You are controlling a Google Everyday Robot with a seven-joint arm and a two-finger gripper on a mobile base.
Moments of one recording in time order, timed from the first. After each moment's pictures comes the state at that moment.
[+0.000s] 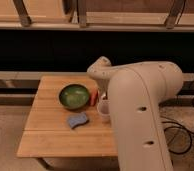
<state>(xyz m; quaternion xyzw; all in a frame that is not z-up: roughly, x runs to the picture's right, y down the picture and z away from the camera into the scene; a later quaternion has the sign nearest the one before) 0.075 0.044 0.923 -0.13 0.28 0.63 0.71</state>
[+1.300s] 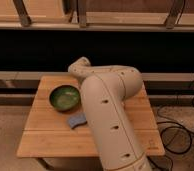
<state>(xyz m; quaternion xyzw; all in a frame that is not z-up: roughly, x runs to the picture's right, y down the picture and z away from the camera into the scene) -0.047 0.039 0.974 -0.21 0.24 0.54 0.78</state>
